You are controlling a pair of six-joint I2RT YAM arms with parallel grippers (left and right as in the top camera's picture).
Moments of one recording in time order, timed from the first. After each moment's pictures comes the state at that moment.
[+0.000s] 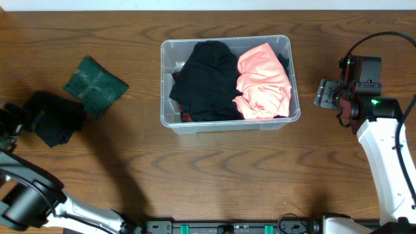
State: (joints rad) left arm 0.93 1.97 1.51 -0.83 0.26 -0.20; right arm -0.04 1.38 1.11 -0.70 0.12 0.15
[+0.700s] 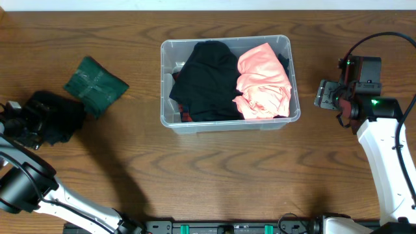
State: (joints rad) left arm 0.89 2.12 1.50 -0.80 0.52 -0.17; right arm -0.04 1.38 1.11 -0.71 0.12 0.15
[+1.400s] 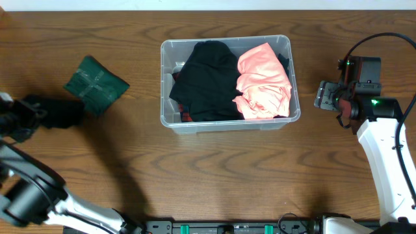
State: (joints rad) left arm 0.88 1.91 1.48 -0.84 0.53 -0.15; right arm -0.04 1.38 1.11 -0.72 0.12 0.15
